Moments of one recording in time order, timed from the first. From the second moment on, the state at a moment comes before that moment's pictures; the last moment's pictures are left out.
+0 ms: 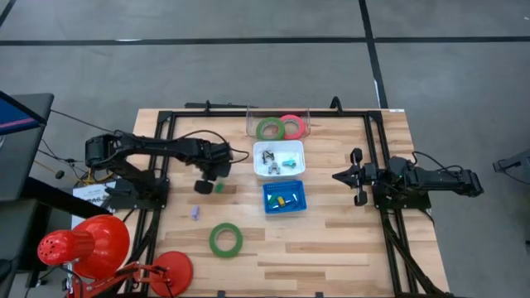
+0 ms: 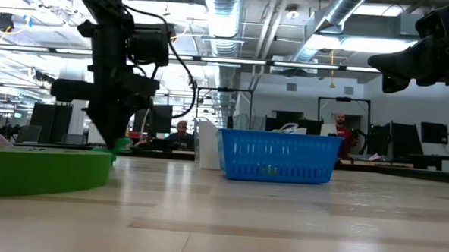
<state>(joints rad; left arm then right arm) 0.27 1.47 0.78 -0.69 -0.07 0.54 0.01 0.00 0.01 0.00 0.02 -0.05</state>
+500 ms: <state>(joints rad) 0.27 1.39 0.94 -0.69 -0.07 0.52 0.01 0.00 0.01 0.00 0.02 -0.05</state>
